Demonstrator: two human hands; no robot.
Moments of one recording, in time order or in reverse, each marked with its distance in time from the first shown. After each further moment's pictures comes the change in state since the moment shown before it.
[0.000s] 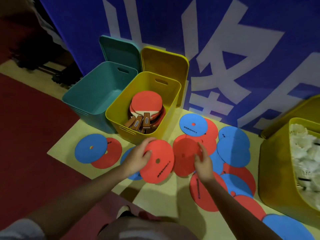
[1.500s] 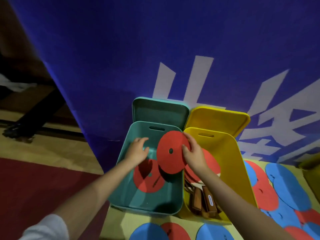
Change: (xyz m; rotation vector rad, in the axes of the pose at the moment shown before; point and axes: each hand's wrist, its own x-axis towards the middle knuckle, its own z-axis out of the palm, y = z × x) left_hand 0.314 -0.187 -0.284 0.280 -0.075 0.061; right_hand 0.175 -0.306 0.272 -0.013 0.165 -0.077
